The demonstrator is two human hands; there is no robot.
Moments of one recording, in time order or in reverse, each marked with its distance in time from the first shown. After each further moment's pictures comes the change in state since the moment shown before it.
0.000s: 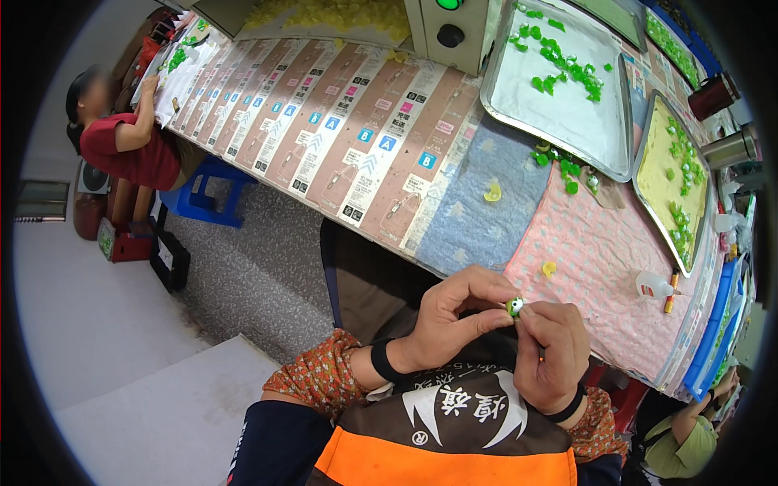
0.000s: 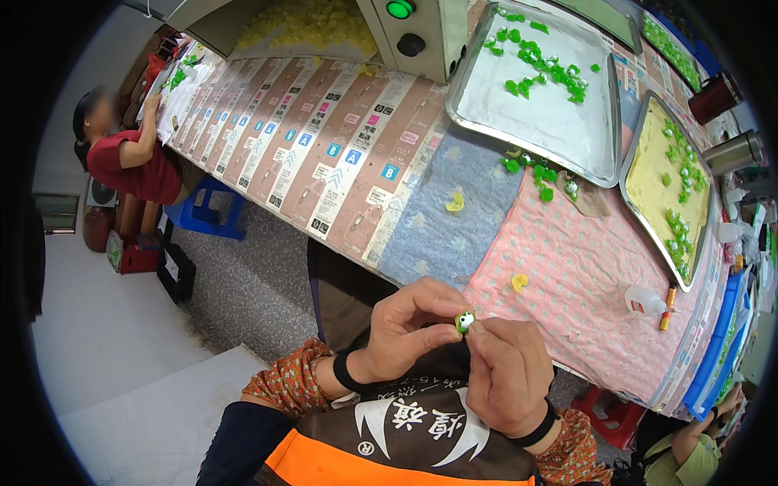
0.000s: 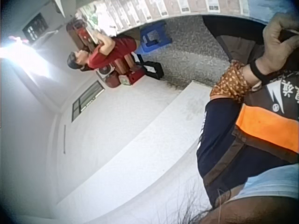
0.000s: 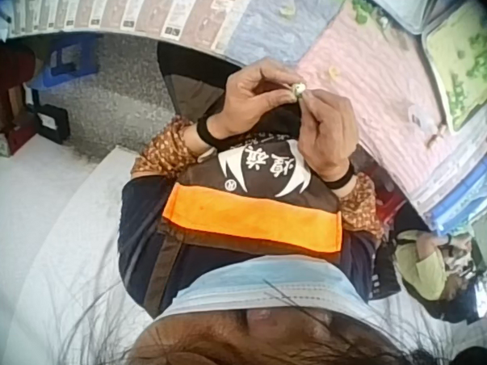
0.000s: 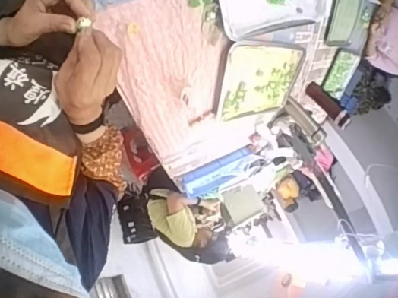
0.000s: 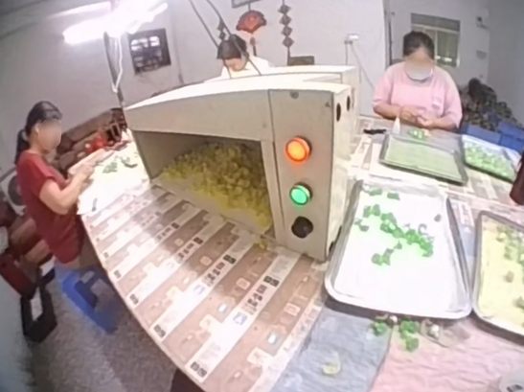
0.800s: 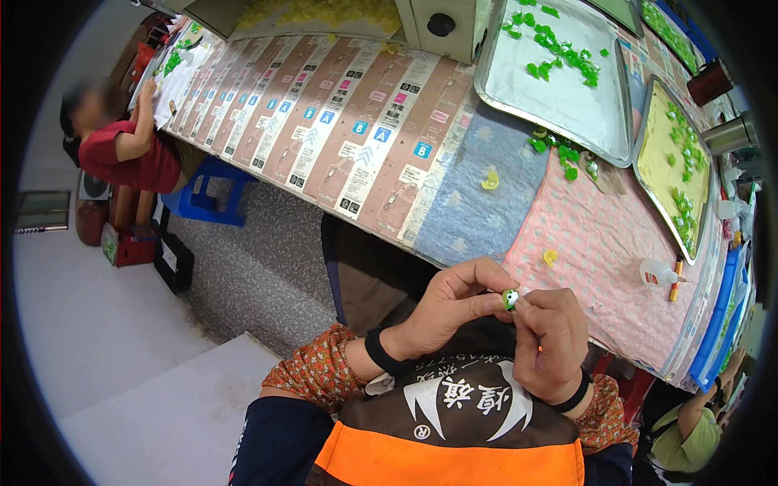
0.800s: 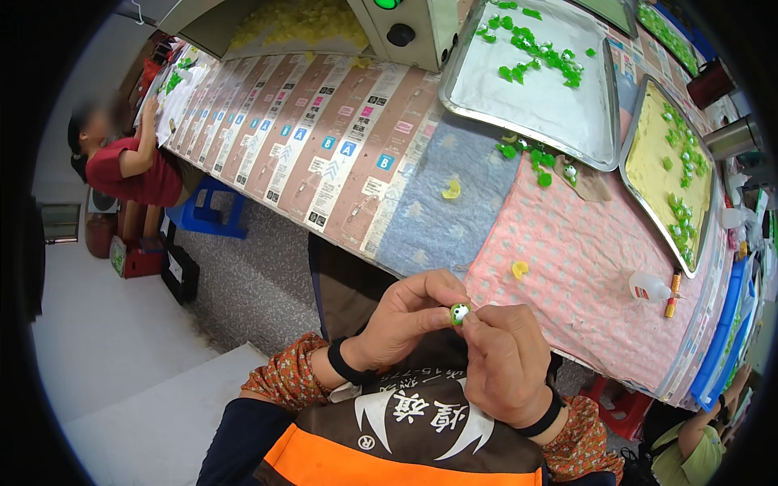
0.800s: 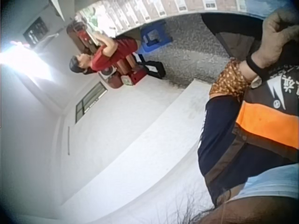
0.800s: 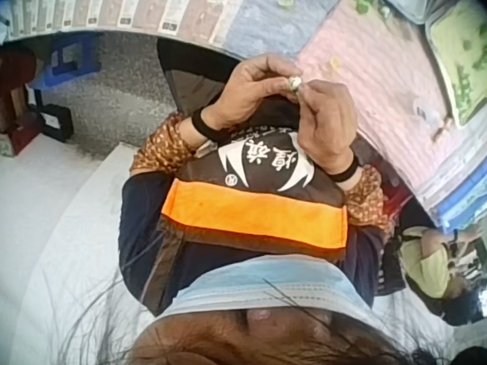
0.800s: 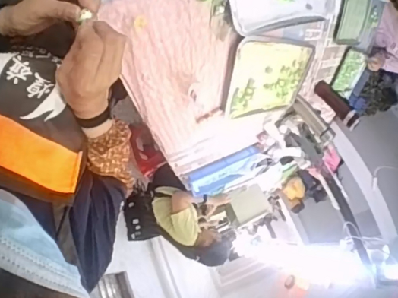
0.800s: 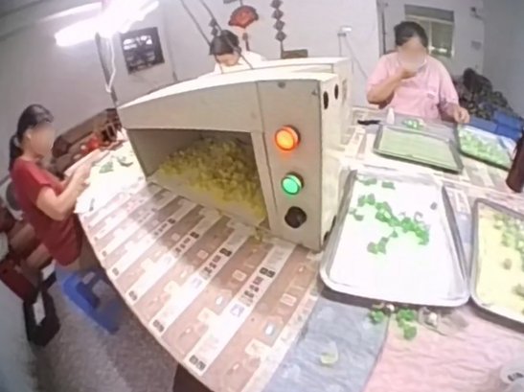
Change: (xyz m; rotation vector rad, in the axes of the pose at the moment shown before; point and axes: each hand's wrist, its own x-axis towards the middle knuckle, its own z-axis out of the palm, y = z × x) left_hand 0.003 -0.003 -0.009 -0.271 -0.052 -0.261; right_hand 0.001 0.004 0.002 0.074 -0.034 -0.031
